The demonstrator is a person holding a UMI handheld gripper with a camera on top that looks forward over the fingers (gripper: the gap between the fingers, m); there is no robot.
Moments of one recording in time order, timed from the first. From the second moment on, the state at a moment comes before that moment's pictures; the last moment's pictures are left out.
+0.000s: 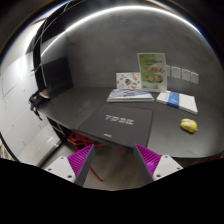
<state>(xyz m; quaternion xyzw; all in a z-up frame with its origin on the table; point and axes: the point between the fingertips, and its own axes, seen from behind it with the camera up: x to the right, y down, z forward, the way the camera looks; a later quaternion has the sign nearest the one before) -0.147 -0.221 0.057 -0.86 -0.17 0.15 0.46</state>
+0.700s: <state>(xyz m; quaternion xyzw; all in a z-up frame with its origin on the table) 0.162 -0.023 -0.009 -0.89 -0.06 0.01 0.46</state>
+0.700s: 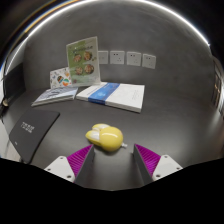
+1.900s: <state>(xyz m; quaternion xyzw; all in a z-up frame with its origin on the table) -0.150 -0.010 0.085 -0.86 0.01 0.02 0.52</state>
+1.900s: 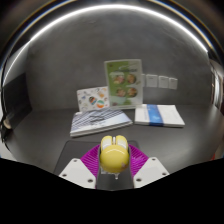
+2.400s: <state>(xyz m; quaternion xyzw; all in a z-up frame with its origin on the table) -0.194 -0.015 -0.012 -0.89 0.02 -0.01 0.45</state>
